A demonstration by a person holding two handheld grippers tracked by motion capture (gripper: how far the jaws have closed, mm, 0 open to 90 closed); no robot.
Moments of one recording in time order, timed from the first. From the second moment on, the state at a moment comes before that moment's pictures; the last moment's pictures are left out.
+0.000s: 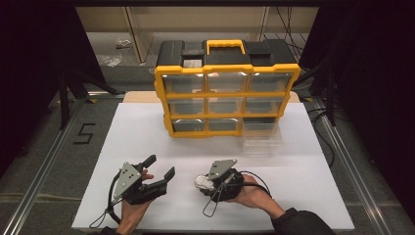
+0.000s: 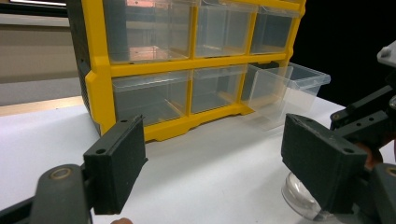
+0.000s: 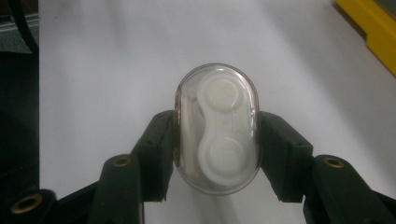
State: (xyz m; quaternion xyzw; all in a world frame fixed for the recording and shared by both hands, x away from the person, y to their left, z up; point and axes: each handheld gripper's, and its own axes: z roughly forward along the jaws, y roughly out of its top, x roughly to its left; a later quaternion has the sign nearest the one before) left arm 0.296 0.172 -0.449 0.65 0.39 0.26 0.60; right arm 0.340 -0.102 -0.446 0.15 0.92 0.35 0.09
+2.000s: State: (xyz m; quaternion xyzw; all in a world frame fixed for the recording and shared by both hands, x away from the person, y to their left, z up) left arm 0.295 0.173 -0.449 0.65 0.38 0.27 0.60; right arm 0.364 -0.168 -0.384 0.22 0.86 0.43 0.17
